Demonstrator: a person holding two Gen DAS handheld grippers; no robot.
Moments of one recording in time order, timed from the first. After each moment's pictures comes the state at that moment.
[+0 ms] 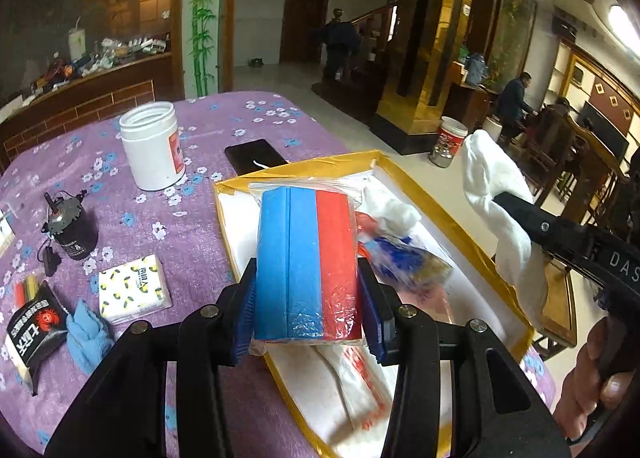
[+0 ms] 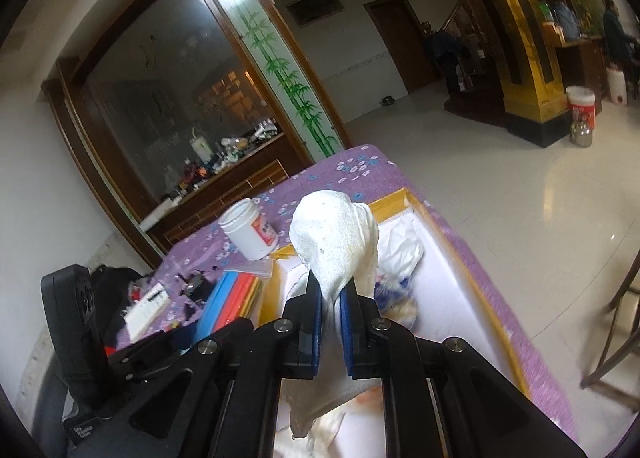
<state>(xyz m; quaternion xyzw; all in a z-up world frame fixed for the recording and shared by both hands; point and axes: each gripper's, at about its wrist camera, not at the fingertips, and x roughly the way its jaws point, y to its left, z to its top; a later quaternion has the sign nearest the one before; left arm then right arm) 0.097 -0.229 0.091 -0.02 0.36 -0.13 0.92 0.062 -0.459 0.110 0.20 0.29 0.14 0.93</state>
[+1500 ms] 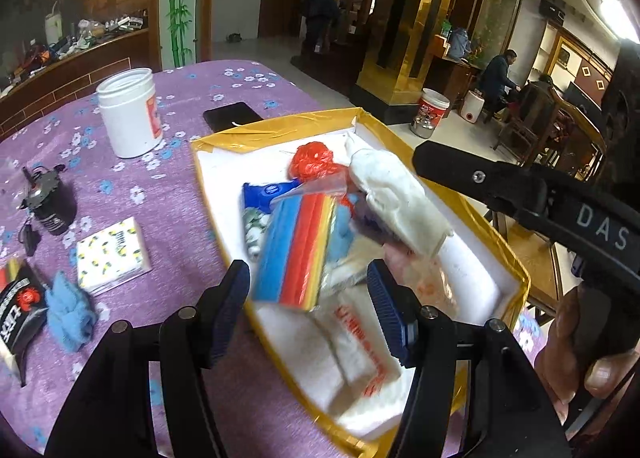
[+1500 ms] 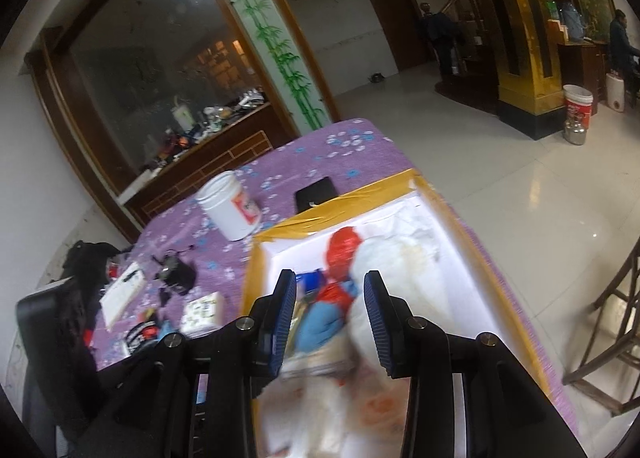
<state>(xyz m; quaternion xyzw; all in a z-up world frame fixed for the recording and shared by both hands) 0.071 -0.228 0.079 -0.01 0.40 -0.17 0.90 0.091 -0.420 0.097 0.17 0.33 0.14 0.92</state>
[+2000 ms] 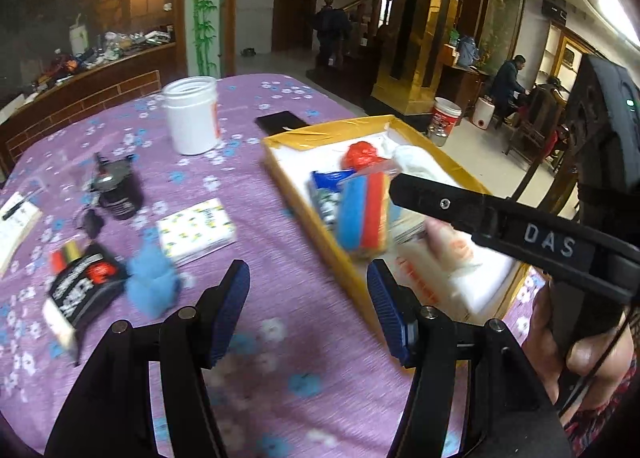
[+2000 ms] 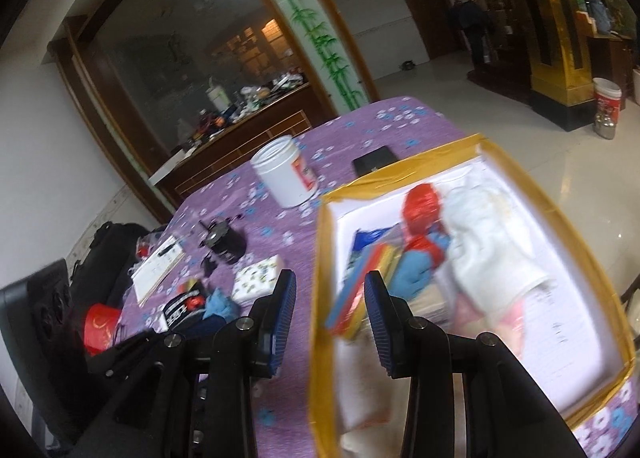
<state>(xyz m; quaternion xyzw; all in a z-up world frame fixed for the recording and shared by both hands) 0.030 -0.157 0.090 0.01 0.38 -0.14 0.92 0.067 -0.355 0.087 0.17 0.35 0.20 0.90</state>
